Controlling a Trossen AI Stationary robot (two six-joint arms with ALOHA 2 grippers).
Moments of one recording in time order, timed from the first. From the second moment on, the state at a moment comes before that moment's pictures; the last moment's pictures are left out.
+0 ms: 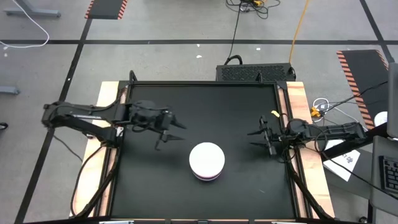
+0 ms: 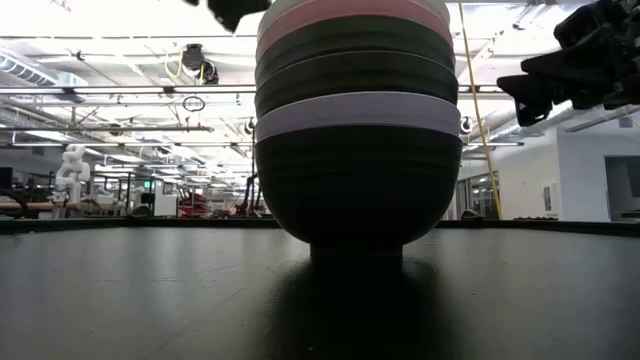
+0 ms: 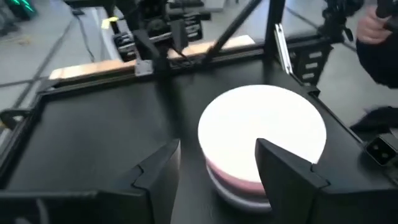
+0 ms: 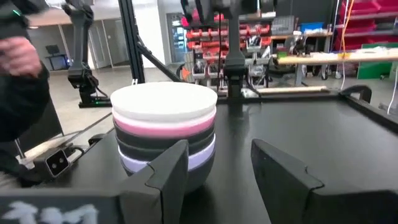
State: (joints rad) left arm 0.01 1.12 0.93 -0.20 0.21 0.17; right arm 0.04 0.15 0.01 0.15 -0.11 0.09
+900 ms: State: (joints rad) left arm 0.10 0.28 0.26 0.02 0.16 0.06; right arm 0.01 0.04 0.01 0.12 0.00 0.06
